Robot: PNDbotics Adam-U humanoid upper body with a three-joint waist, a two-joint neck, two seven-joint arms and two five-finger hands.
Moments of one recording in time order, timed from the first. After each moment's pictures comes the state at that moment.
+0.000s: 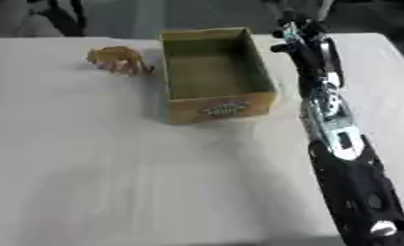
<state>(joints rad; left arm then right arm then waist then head) -0.25 0.27 -0.02 -1.76 0.31 0.04 0.08 -0.46 -0.31 -0.10 -1.55 -0.20 -0.09 -0.15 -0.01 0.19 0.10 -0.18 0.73</state>
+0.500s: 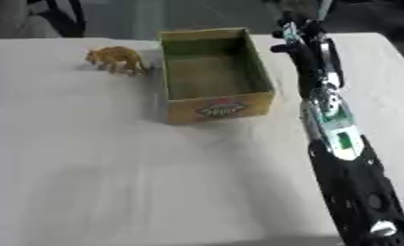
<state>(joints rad) -0.29 0.32 -0.02 -1.76 0.26 0.05 0.10 -0.47 -0.31 -0.10 -1.55 -0.20 -0.09 -0.15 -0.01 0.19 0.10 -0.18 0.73</state>
